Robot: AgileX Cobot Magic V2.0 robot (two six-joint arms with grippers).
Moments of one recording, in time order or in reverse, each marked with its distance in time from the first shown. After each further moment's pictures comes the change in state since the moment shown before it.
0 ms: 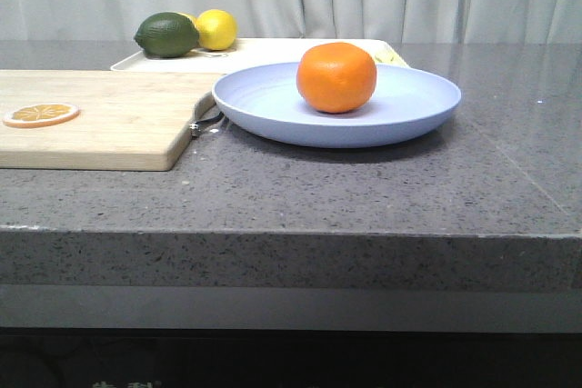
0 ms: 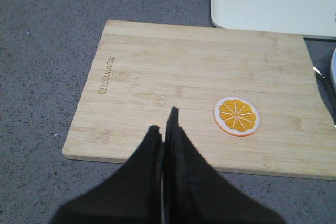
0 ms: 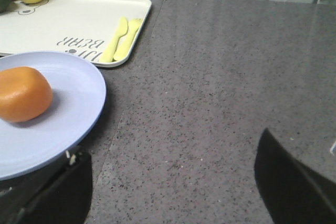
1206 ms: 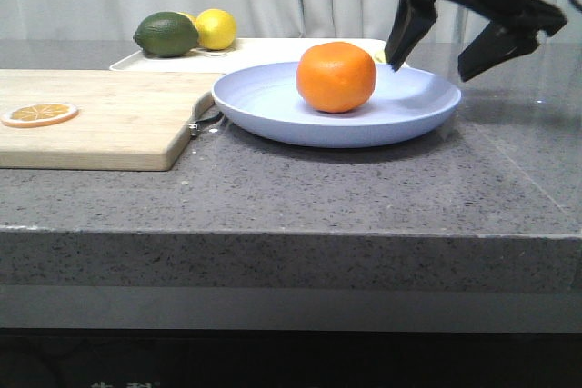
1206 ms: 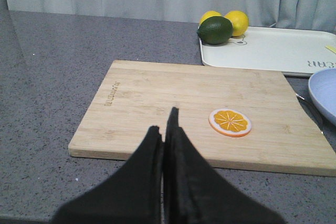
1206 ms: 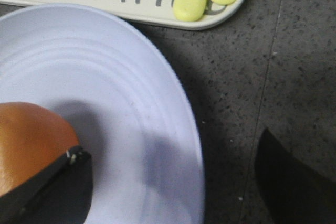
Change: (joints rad) left arm 0.000 -0.537 0.377 -0.006 -0.164 0.000; right arm 0.145 1.073 -0.778 0.222 0.291 0.000
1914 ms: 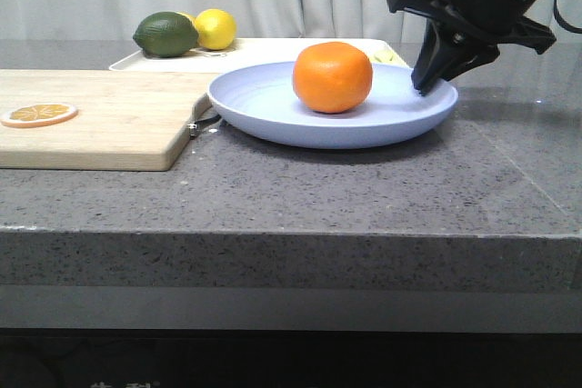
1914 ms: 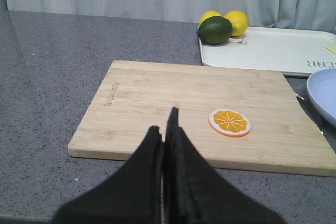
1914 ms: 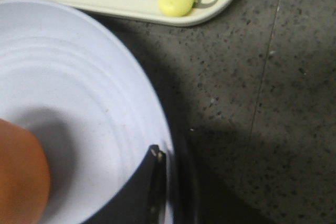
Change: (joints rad) left arm 0.000 0.000 0.000 0.000 0.000 0.000; right arm 0.000 0.046 -0.026 -0.007 0.011 0.000
